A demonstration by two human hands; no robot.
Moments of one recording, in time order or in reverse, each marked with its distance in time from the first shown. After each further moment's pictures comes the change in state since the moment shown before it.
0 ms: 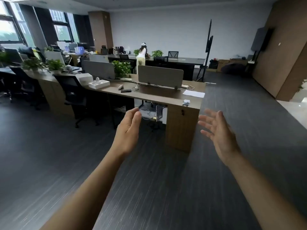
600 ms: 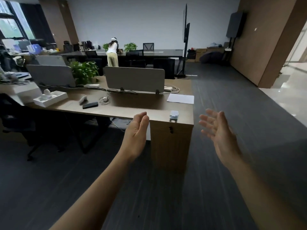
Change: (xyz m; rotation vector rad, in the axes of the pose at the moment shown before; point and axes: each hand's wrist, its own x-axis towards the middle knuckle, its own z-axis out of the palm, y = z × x) left_hand 0.467 -0.172 0.225 -0.048 -0.237 -0.031; right_hand 0.461 0.132 -0.015 -0.002 0.194 -0.008
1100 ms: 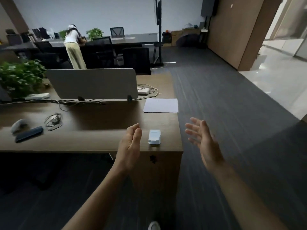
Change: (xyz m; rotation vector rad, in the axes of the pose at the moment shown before) left_hand 0.376 -0.129 0.172 0.037 -0.148 -0.113; right_hand 0.385 0.159 -0.030 -0.022 0.119 0.187
